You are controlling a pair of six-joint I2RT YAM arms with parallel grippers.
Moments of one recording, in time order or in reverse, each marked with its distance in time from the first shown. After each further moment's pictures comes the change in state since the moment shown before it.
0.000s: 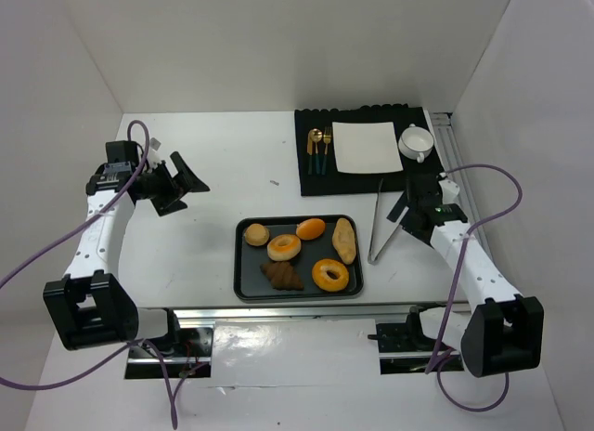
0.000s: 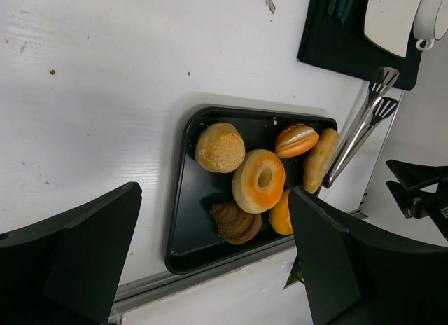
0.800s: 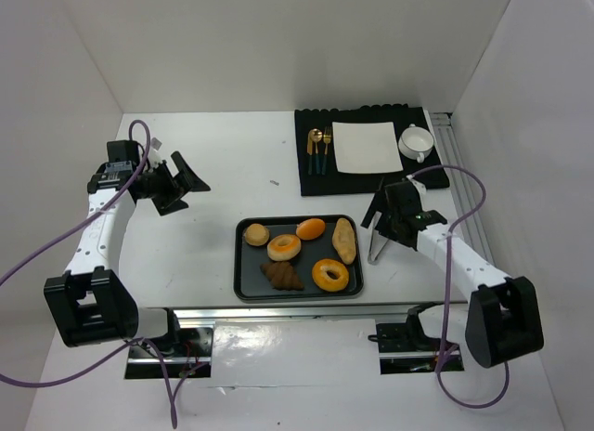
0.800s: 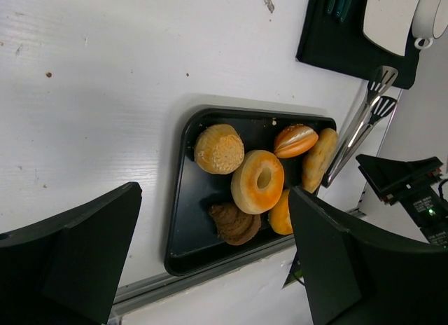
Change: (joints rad) left arm 0.000 0.019 0.000 0.012 0.010 0.000; right arm 0.141 0.042 -0.114 0.226 -0.204 -0.042
